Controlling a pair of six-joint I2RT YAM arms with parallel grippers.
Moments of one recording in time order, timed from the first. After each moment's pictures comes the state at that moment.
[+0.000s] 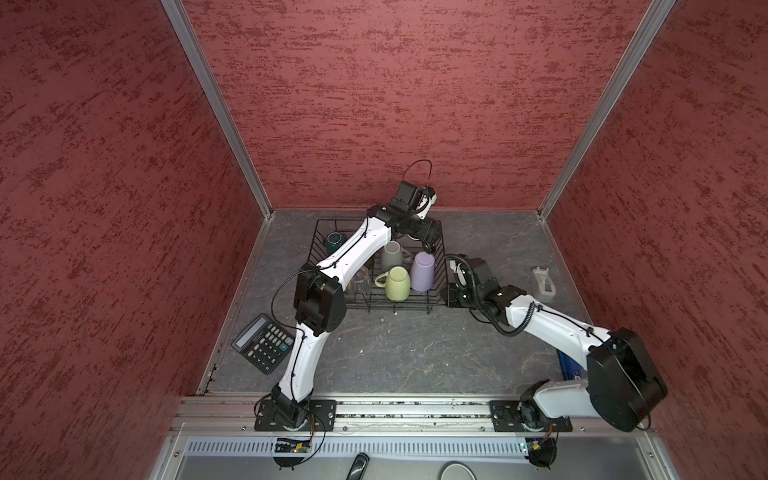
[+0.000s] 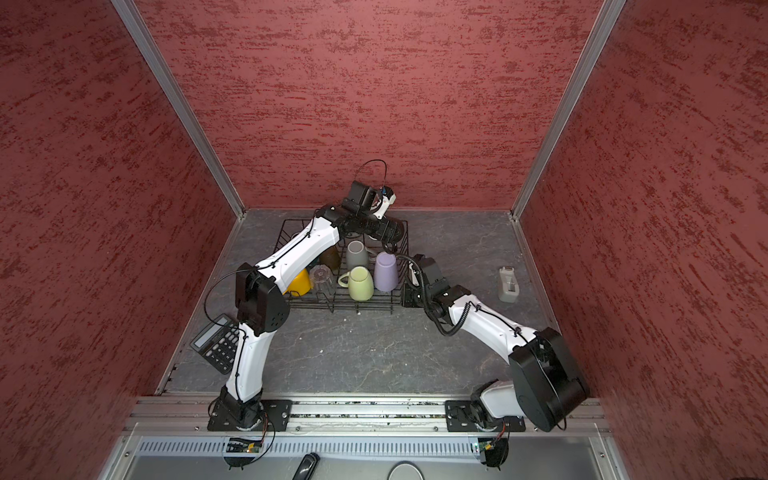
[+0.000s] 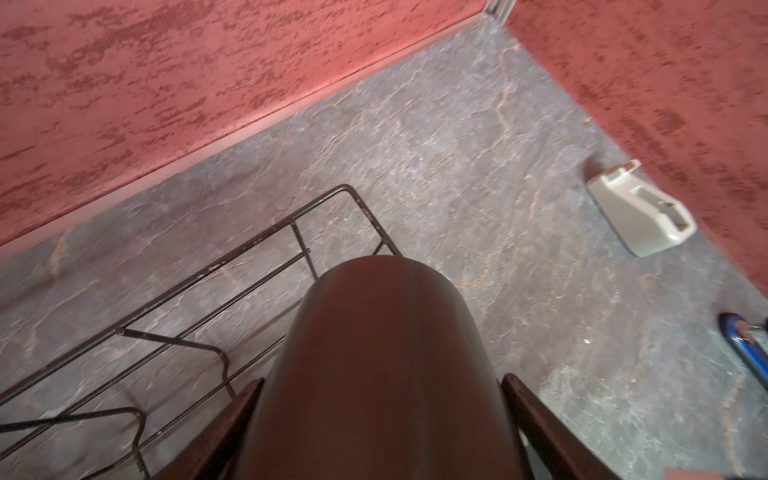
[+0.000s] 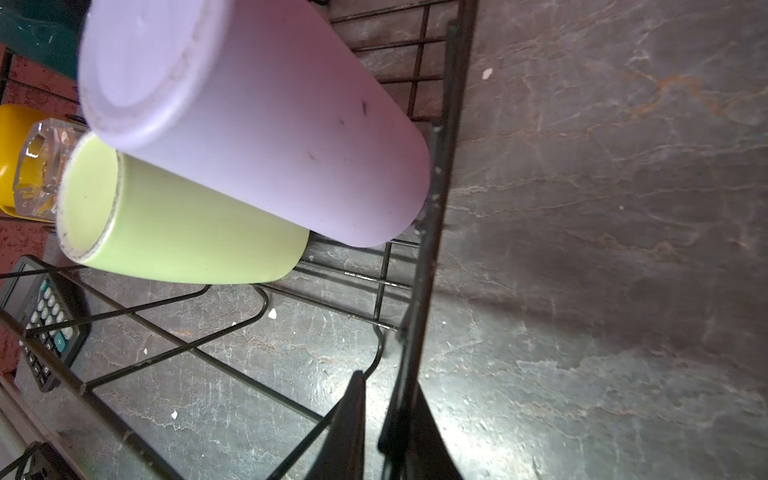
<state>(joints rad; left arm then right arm) -0.59 2.20 2.22 -0.78 0.13 -0.05 0.54 1.39 0.81 -0.26 -0.15 0.52</state>
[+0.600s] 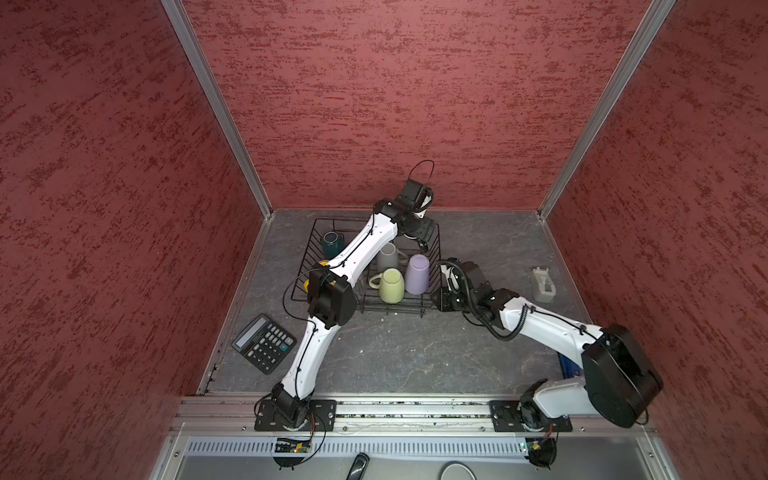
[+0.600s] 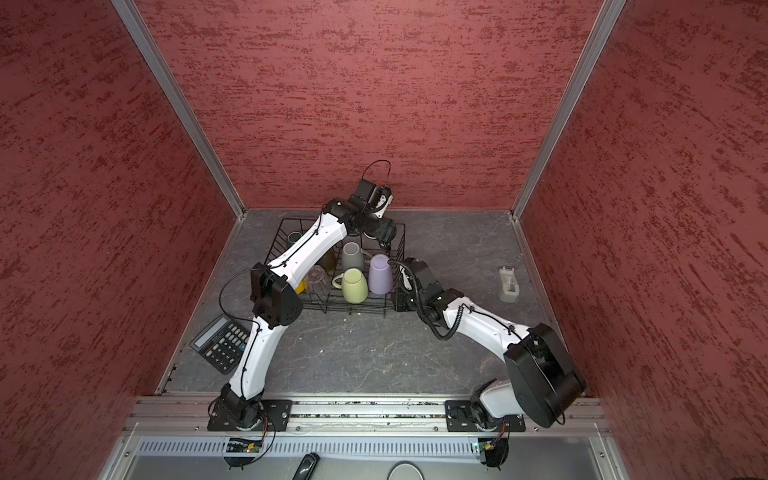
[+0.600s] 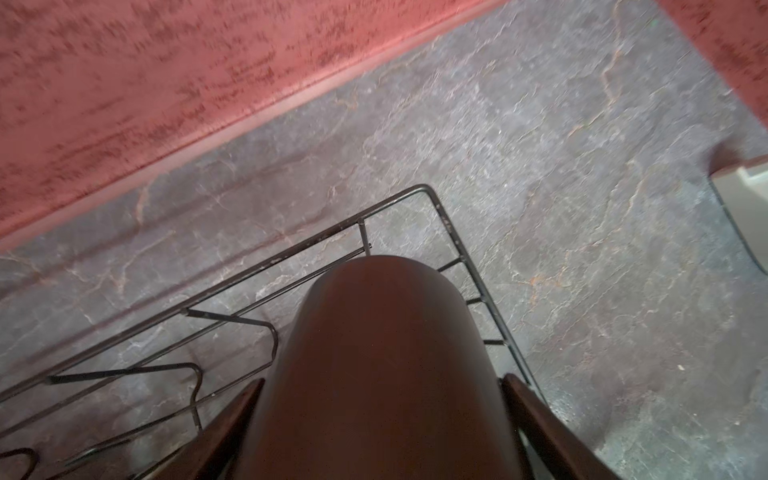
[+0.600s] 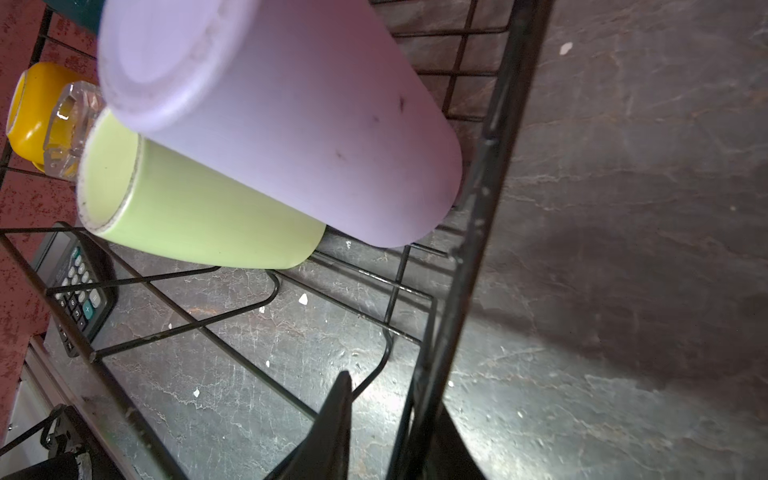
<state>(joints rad) -0.60 2.35 2.46 -0.99 -0.03 -0.08 0.60 1.41 0.79 -0.20 -0.19 0.53</state>
